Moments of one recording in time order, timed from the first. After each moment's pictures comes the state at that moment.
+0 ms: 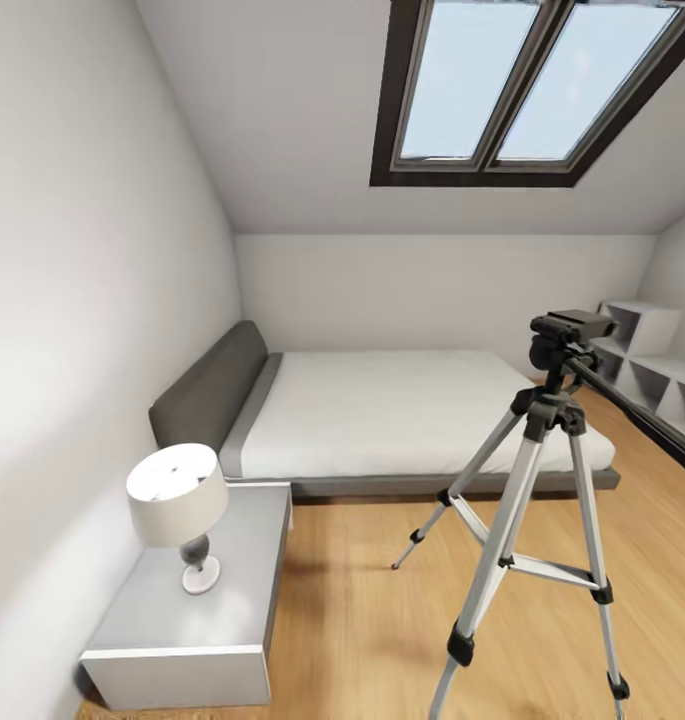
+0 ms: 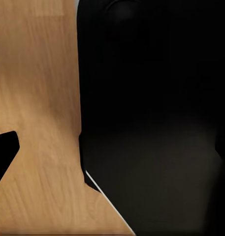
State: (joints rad) left arm 0.01 0.02 0.00 -0.01 0.01 0.01 0.00; right arm -0.03 0.00 0.00 -0.02 0.00 0.05 0.00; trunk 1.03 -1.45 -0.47
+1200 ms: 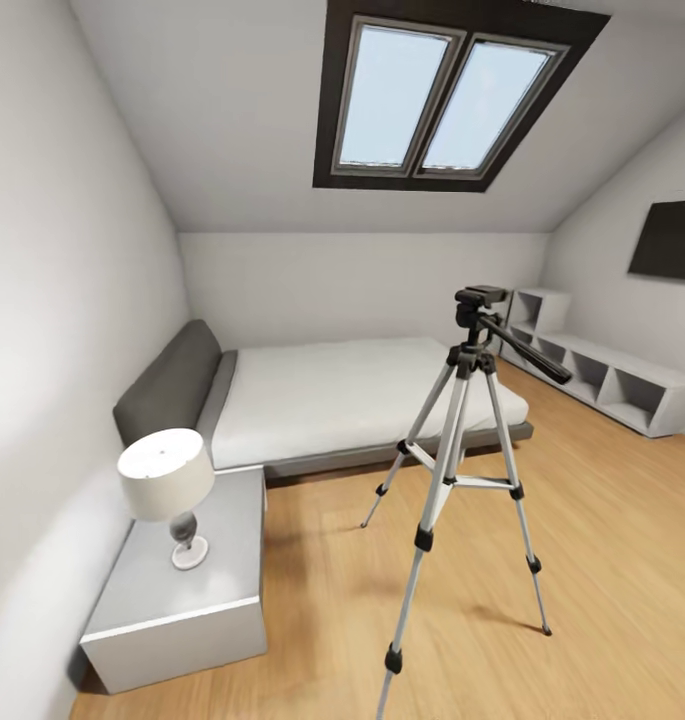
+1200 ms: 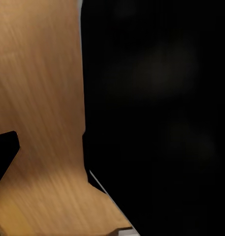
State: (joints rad) left arm 0.02 0.03 0.00 -0.01 0.00 0.00 0.00; right arm -0.01 -0.03 -0.01 -0.05 0.00 -0.01 0.01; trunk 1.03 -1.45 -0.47
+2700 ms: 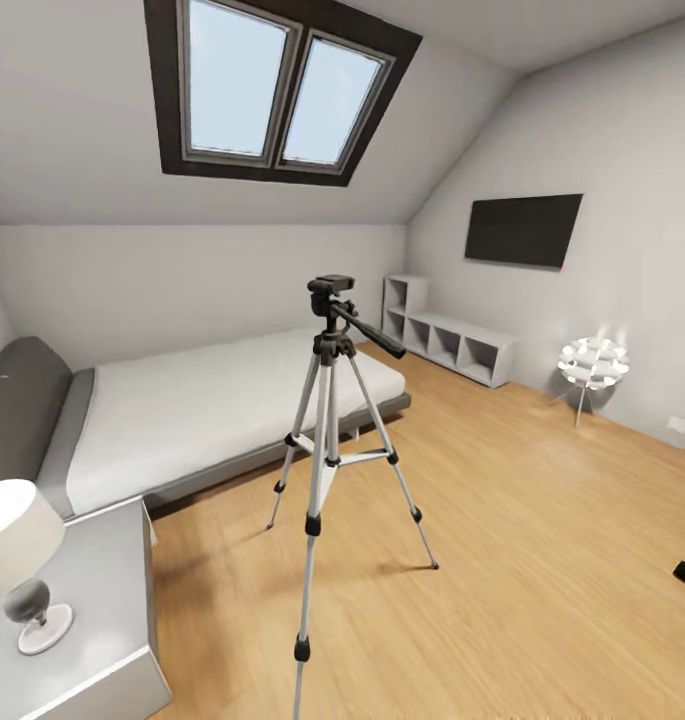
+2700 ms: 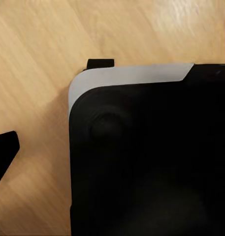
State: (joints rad) left arm 0.01 0.01 0.00 -0.21 0.00 0.02 -0.01; right arm -0.05 -0.06 -0.01 -0.10 0.00 0.00 0.01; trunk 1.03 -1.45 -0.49
